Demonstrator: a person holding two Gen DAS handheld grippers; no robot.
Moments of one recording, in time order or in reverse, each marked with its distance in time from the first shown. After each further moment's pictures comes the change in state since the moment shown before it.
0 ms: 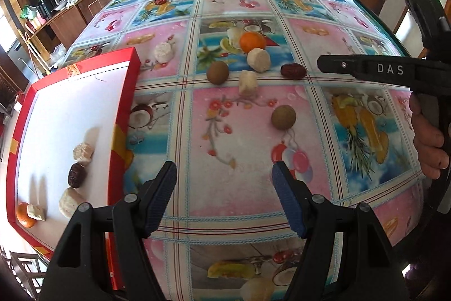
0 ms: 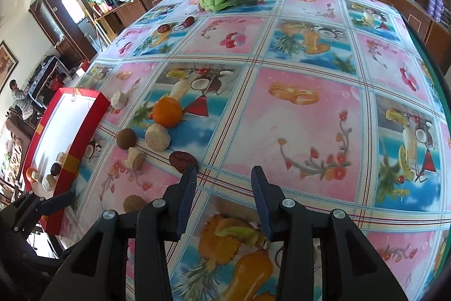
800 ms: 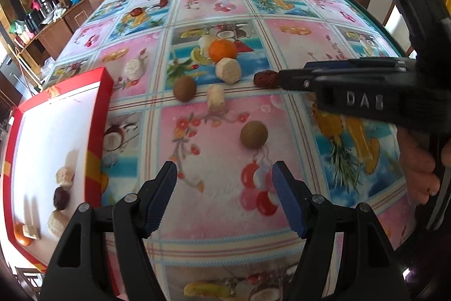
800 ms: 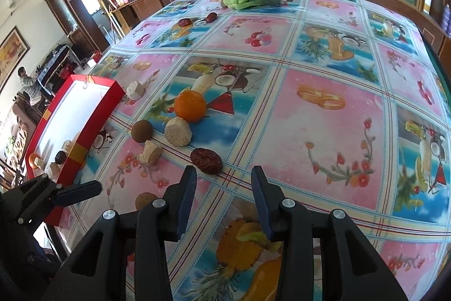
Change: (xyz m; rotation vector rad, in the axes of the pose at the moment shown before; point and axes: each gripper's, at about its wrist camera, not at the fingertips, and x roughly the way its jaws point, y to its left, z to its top) left arm 0.011 -0.026 0.017 0.060 -0.006 -0.039; right arm 0.010 0.019 -0.002 -0.080 -0.010 0.037
